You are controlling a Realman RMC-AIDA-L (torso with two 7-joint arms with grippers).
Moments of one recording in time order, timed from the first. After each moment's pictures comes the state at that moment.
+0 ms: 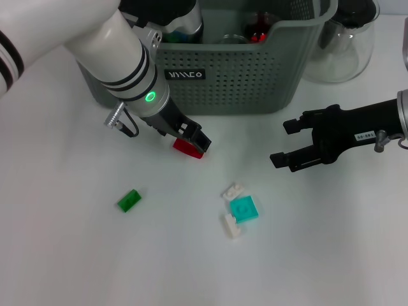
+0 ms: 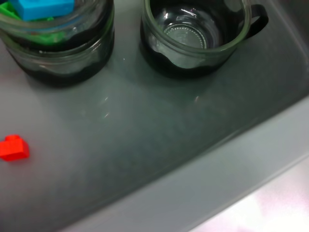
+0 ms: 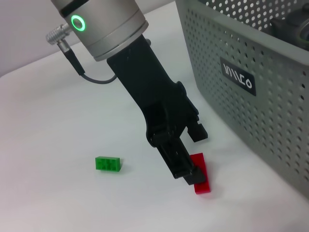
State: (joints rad) left arm -0.84 -2.18 1.49 0.96 2.72 1.27 -2.98; right arm 0.65 2.08 -0.87 -0.78 -2.26 -1.52 1.67
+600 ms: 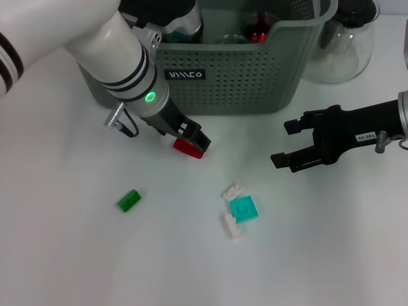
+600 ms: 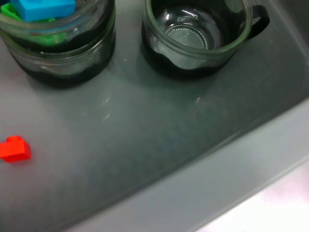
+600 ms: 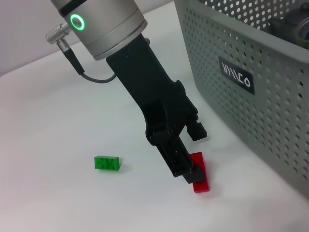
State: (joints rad) left arm -0.83 -2.18 1.49 0.96 2.72 1.26 -2.98; right arm 0.65 2.08 -0.86 -0.78 -2.26 -1.52 1.67
